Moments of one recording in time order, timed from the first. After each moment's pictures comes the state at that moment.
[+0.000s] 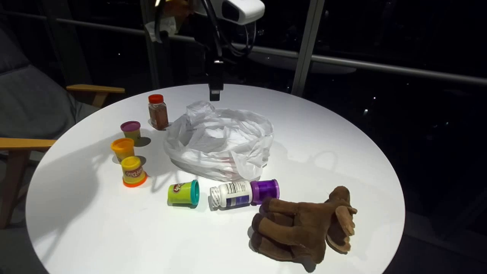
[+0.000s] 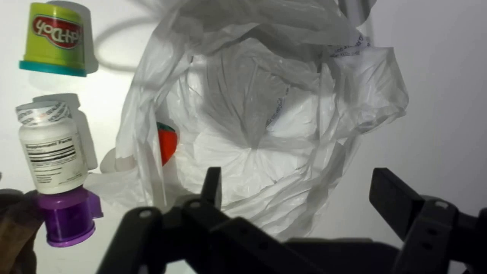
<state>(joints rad) 0.07 0.28 0.00 -2.09 0.26 2.61 0.73</state>
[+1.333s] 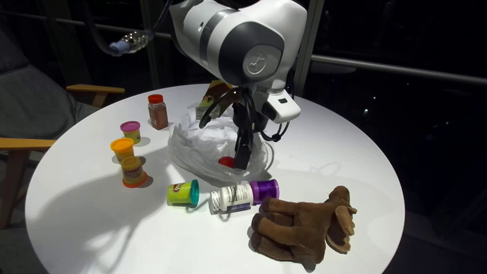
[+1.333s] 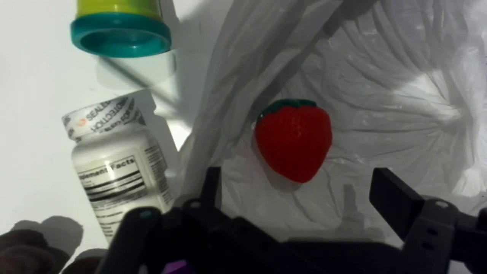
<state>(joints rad) -0.01 0.61 -0.09 -1.96 0.34 2.50 0.76</state>
